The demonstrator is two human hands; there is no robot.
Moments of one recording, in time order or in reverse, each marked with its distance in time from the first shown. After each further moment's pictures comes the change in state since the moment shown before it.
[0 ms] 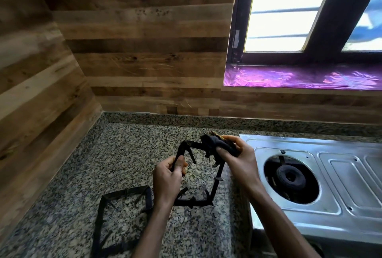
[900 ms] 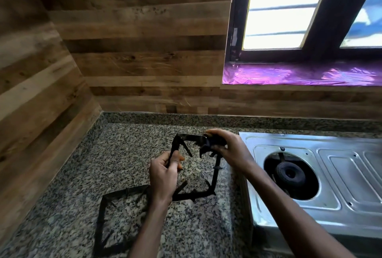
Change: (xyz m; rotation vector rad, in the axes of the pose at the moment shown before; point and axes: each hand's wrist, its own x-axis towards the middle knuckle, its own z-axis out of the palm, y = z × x) left_hand 0.002 0.010 -0.009 -0.100 0.031 0.006; right_hand 0.046 0.012 0.002 -0.554 -0.276 -0.270
